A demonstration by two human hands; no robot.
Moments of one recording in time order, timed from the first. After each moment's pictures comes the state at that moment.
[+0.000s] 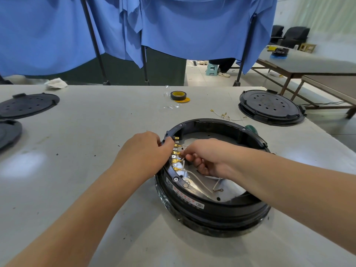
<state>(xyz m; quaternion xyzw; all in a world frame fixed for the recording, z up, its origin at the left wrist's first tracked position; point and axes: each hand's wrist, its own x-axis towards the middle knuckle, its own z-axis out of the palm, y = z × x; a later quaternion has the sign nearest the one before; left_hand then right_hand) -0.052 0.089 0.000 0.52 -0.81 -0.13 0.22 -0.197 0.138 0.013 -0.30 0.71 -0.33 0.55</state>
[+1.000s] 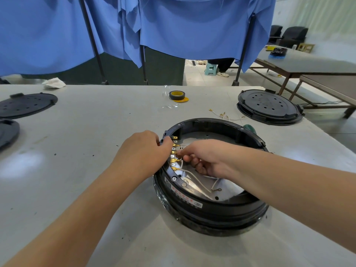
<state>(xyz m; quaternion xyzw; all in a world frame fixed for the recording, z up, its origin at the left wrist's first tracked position) -0.054 0.088 0.001 0.52 -0.82 -0.11 0.21 -0.197 0.137 0.009 -0.33 0.70 -0.31 0.55</state>
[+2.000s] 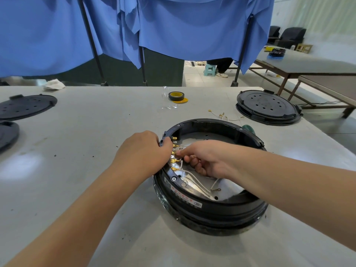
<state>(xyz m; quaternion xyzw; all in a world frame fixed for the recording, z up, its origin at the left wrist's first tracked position) -0.056 0.089 0.002 0.53 -0.82 -0.10 0.20 -0.198 0.137 0.010 -0.31 0.69 -0.31 0.58</state>
